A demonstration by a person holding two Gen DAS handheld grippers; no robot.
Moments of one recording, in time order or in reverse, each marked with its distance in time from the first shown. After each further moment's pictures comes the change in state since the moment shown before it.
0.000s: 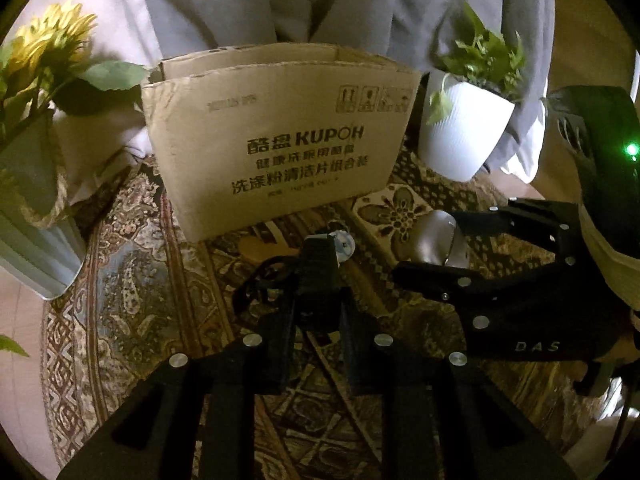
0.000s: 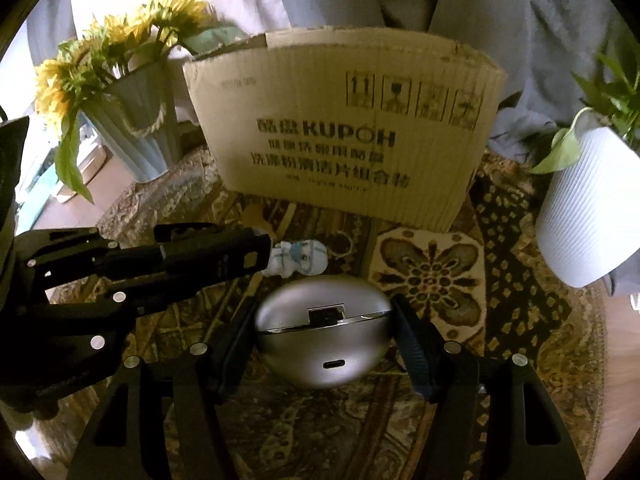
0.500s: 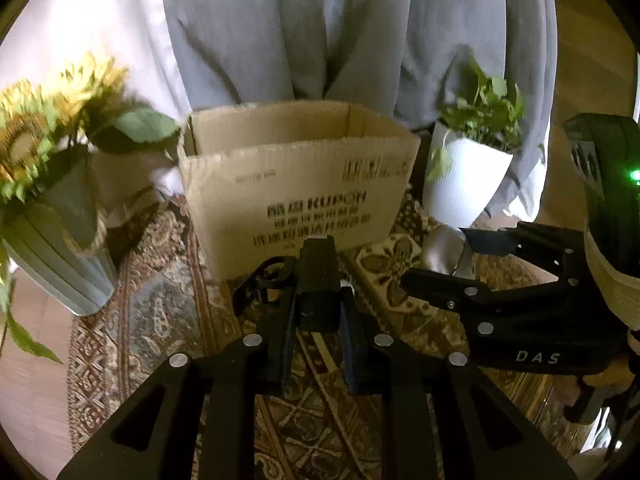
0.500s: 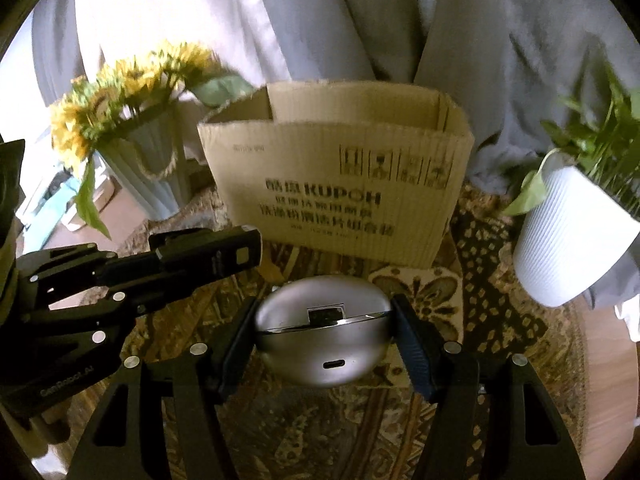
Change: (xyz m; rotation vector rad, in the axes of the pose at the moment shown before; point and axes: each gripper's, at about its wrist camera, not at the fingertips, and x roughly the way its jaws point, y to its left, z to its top) left arm -0.041 -0.008 0.020 -0.030 -0.121 0.060; right arm -0.038 0.007 0.013 0.018 -0.111 -0.007
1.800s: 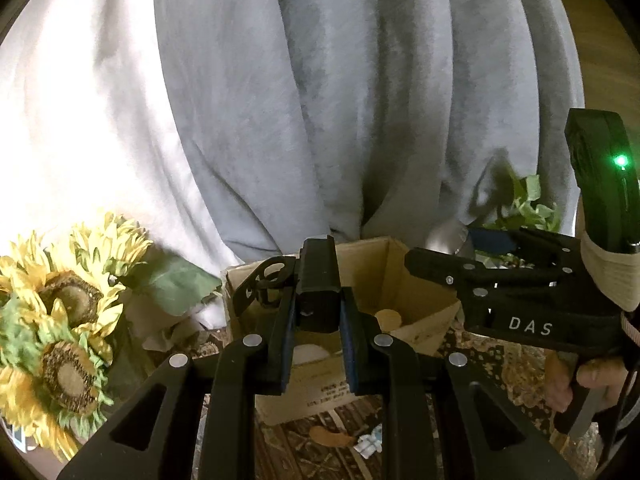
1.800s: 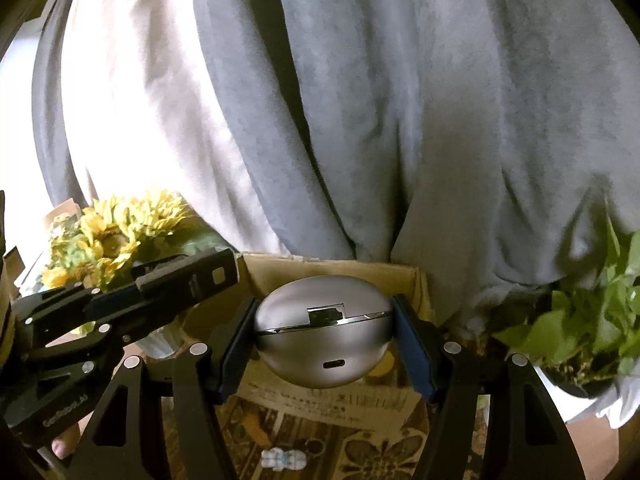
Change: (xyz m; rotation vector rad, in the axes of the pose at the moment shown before) left arm -0.010 0.023 0.118 0.101 -0.275 0.106; right arm -0.023 -0.025 0.129 0.027 -0.283 -0.013
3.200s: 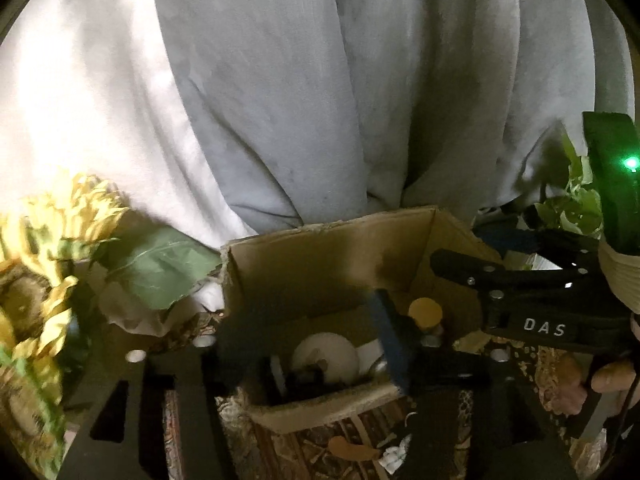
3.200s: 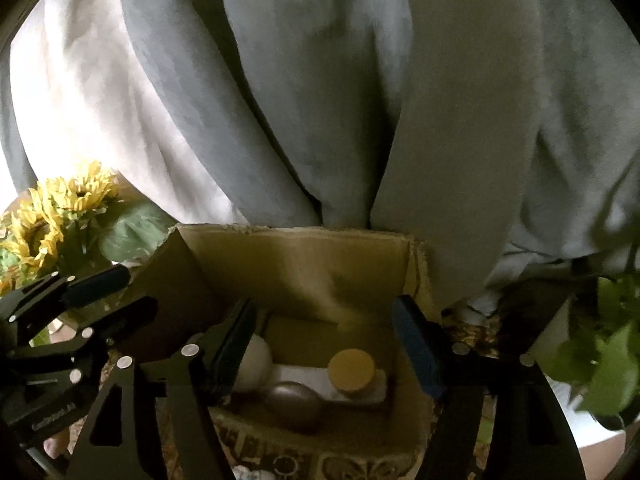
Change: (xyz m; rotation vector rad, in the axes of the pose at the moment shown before) left arm 0.064 0.018 -0.001 -0.042 0.194 0.058; right arm 0.079 -0.029 -0.001 0.052 0.172 -0.040
